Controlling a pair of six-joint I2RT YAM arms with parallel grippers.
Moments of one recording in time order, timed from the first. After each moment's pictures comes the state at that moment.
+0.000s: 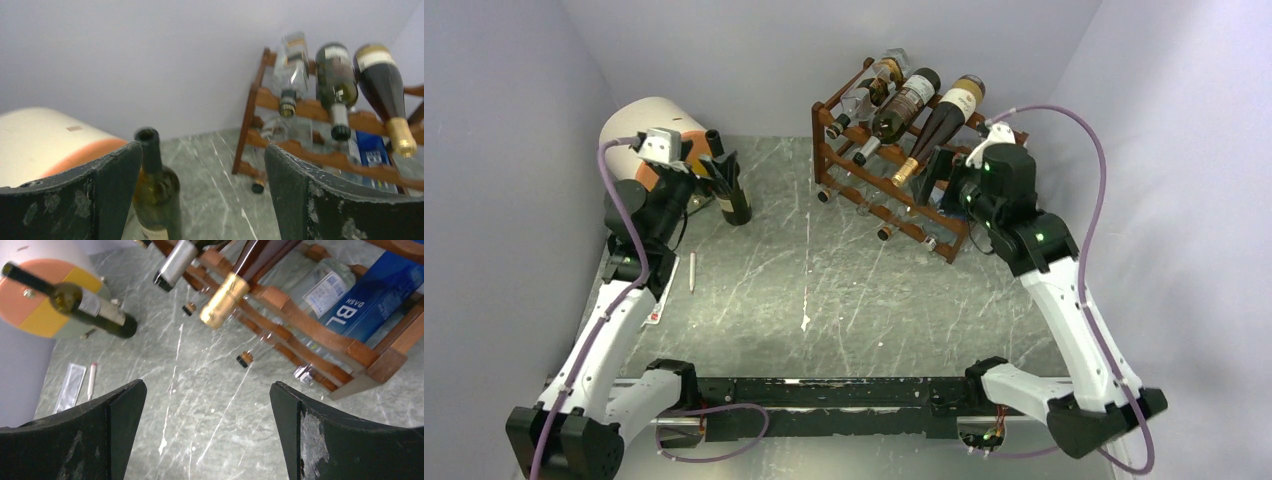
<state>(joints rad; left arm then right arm) -0.15 0.95 0.89 0.29 0.14 -0.11 0.38 1.05 1.34 -0.69 0.04 0.40</state>
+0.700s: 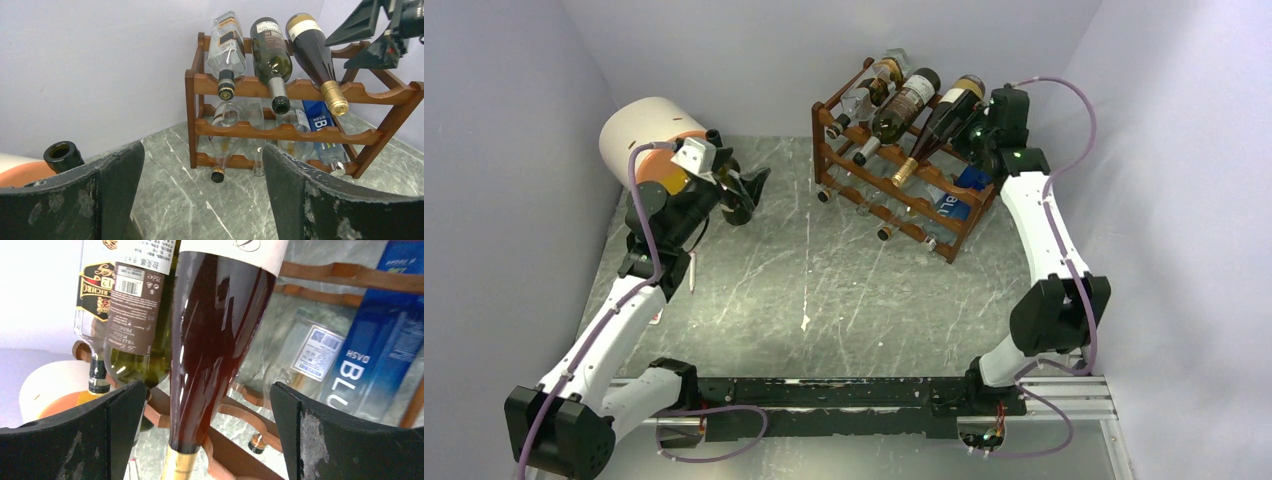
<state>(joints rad) -0.27 0.99 0.82 0.37 0.31 -0.09 0.07 1.55 1.58 -0.47 -0.07 0.67</state>
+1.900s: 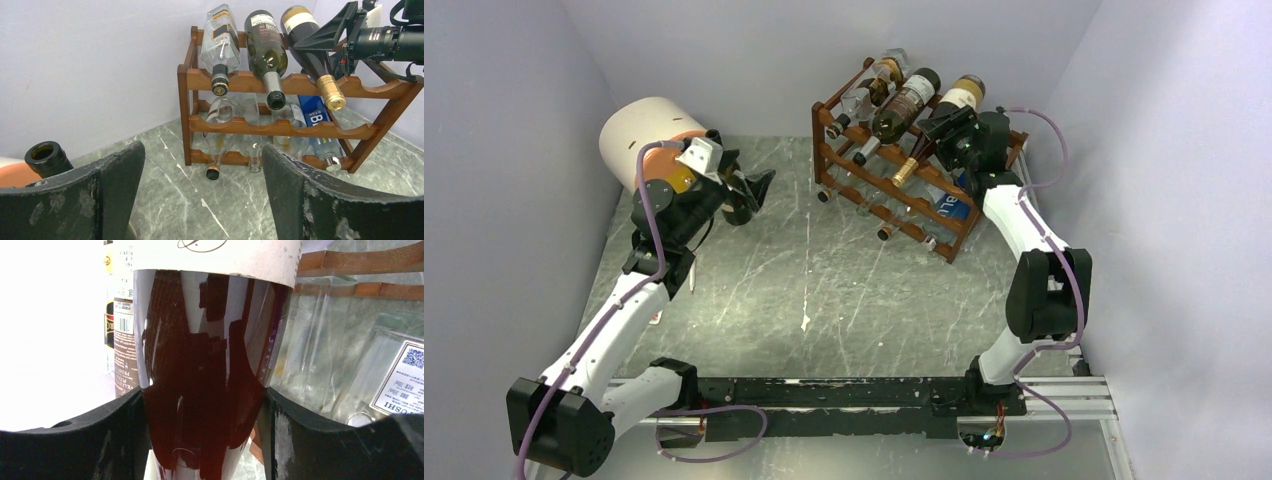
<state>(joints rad) -0.28 1.02 0.82 0.38 0.32 -0.09 0.07 1.67 1.33 0.06 -0.17 1.01</state>
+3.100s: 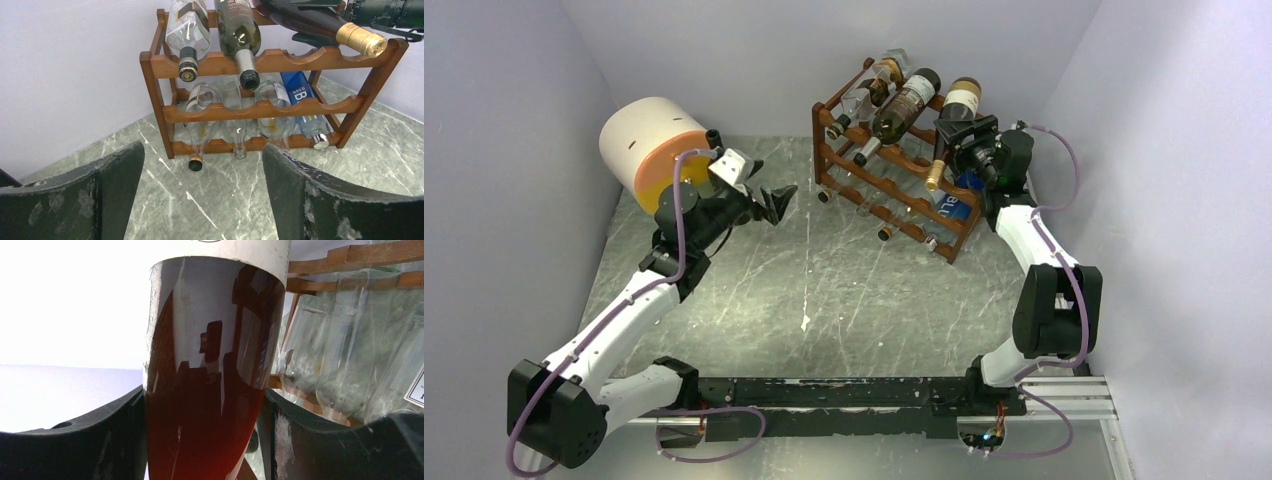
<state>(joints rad) -0.41 1.06 0.80 0.37 0.29 0.00 -0.02 1.55 1.11 0.34 -0.32 1.21</state>
